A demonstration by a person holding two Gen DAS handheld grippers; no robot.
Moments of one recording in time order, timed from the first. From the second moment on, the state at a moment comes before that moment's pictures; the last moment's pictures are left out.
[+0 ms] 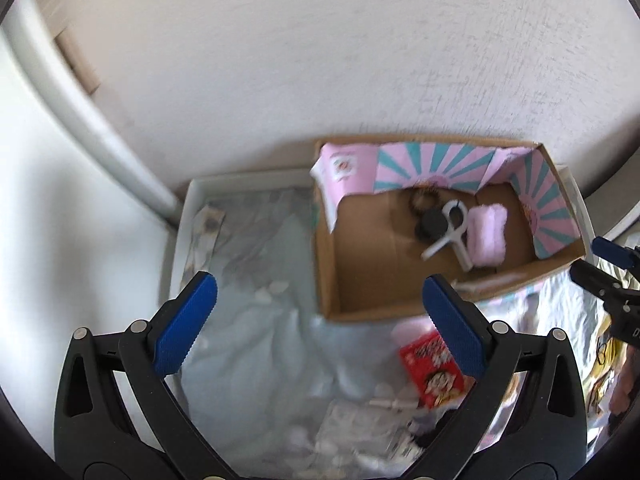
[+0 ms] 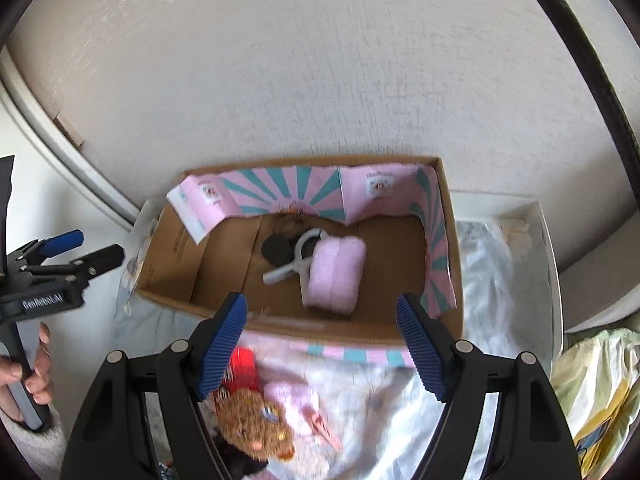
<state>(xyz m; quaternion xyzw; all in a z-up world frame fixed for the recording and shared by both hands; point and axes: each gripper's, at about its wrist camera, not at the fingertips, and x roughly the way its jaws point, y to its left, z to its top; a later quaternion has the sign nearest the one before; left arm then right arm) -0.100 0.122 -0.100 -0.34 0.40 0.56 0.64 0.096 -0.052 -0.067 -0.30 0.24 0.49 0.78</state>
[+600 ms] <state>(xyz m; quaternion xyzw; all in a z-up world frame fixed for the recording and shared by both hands) -0.124 0.013 -0.129 -0.34 0.44 0.49 0.67 0.062 -0.139 -0.106 -0.32 0.22 0.50 0.78</state>
